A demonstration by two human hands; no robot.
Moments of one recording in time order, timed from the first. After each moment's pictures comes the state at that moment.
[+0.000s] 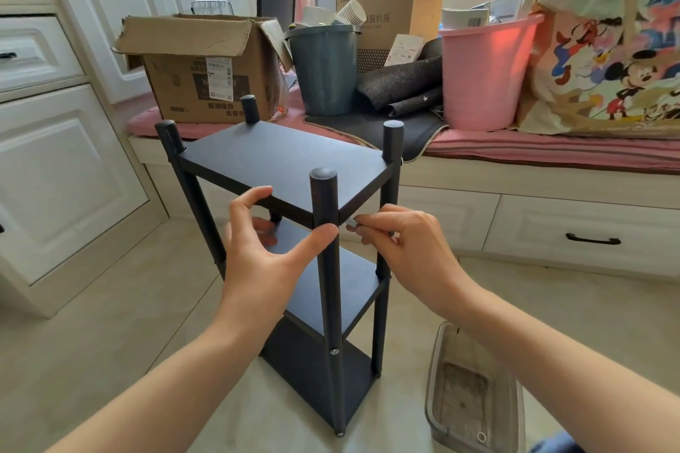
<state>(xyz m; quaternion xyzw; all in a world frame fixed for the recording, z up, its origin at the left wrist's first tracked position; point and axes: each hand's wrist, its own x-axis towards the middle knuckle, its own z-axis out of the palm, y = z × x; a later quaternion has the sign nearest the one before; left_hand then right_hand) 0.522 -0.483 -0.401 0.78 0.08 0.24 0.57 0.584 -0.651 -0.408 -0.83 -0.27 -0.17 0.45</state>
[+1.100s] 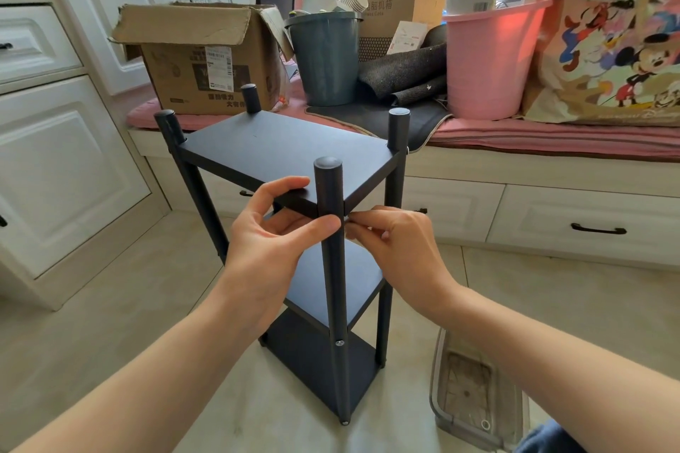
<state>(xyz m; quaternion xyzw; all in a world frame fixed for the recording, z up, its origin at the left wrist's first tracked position) 0.531 -0.474 -0.395 0.67 0.00 0.15 0.72 0.585 -0.633 -0.427 -0.82 -0.27 -0.21 0.45</state>
